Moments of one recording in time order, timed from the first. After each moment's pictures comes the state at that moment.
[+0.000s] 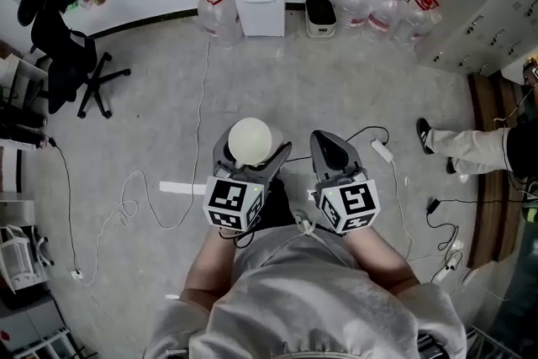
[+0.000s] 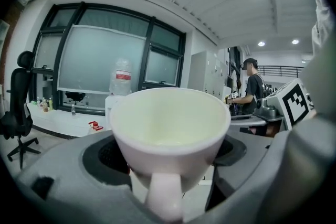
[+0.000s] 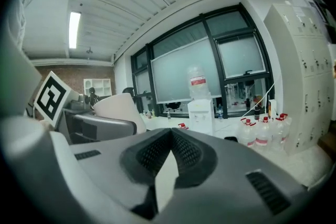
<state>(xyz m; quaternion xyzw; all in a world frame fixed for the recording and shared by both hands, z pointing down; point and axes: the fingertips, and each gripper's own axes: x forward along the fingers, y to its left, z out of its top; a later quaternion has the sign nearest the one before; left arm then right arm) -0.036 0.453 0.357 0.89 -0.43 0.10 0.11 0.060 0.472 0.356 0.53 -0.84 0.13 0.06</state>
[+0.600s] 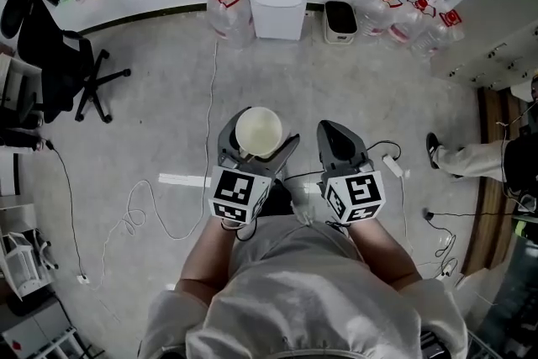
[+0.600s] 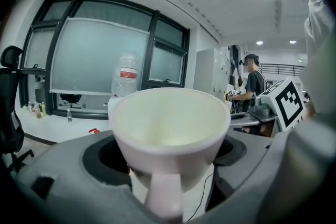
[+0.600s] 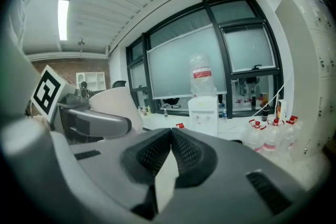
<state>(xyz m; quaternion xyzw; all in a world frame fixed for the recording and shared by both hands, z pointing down) -0.110 0.268 0.365 0.90 -0.40 0.12 0.11 -0.016 0.283 0.374 0.53 -0.83 0.14 0.09</state>
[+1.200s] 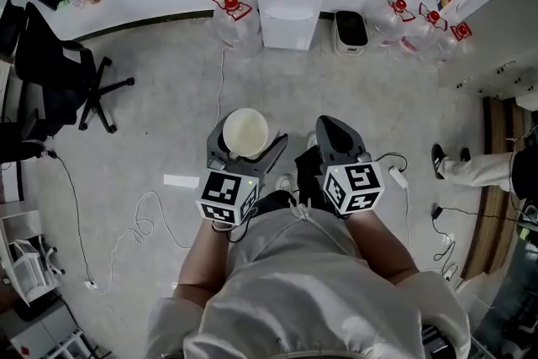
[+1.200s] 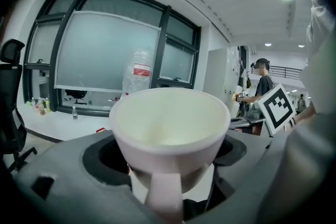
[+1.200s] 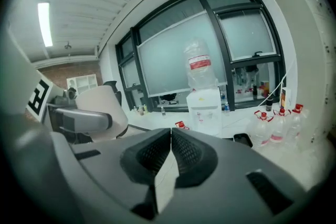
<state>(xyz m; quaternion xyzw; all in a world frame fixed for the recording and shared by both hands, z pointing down) -0.175 0.159 0.360 0.89 -0.42 0.12 0.14 -0.053 0.162 0.385 0.54 -0.81 0.19 0.09</state>
